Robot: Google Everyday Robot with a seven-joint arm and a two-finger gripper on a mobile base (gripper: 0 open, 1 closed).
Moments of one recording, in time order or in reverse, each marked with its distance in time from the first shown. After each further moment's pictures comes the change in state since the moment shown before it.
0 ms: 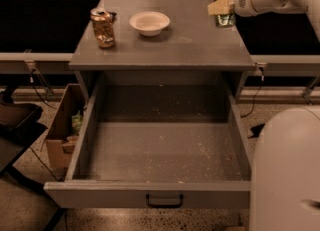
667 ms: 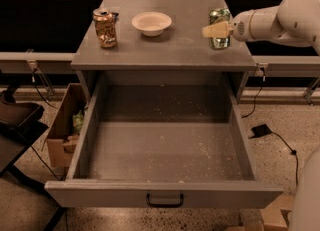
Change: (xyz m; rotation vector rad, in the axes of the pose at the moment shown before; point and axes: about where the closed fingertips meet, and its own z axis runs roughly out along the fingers) arm 0.062 0.018 0.003 -0.060 -0.033 -0.015
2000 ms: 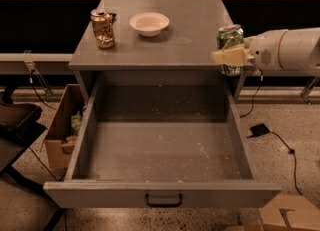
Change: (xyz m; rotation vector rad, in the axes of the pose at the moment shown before) arm 0.045 0.093 -0.111 -0.164 -0.015 -0.172
